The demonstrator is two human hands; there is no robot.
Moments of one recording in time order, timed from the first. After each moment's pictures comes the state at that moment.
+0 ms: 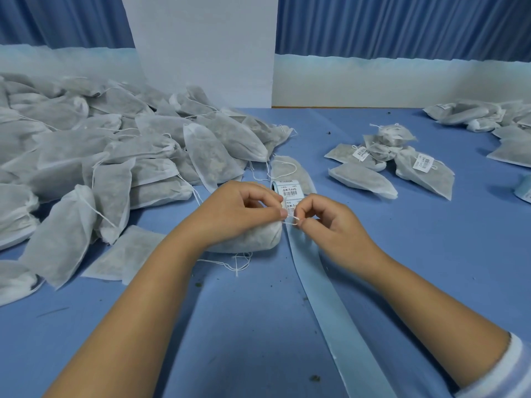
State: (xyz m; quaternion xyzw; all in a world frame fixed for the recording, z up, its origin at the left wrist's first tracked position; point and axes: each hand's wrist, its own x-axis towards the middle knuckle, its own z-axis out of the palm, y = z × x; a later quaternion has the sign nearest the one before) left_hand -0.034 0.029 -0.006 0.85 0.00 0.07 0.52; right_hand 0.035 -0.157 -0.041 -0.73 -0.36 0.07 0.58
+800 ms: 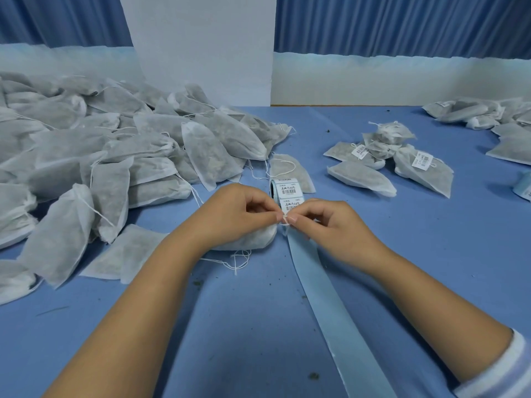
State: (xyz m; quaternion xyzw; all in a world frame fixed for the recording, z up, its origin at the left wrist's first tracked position) left_hand -0.032 0.029 -0.010 0.90 0.00 0.06 0.44; right_hand 0.042 -0.160 -0.041 -0.76 -0.36 0.08 0.53
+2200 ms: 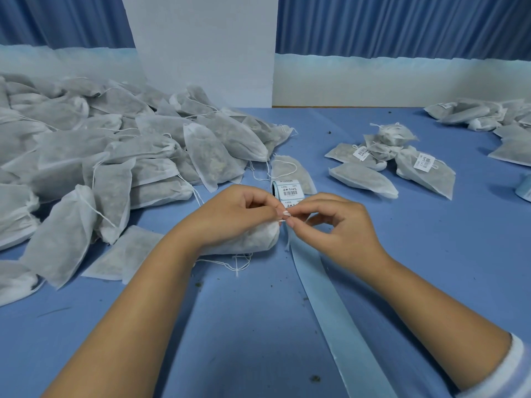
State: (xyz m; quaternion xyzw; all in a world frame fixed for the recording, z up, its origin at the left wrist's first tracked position) left_hand -0.032 0.032 -0.010 0.82 -0.01 0.00 0.57; right_hand 0.031 -0.159 -0.040 -0.72 -0.42 -0.08 0.55
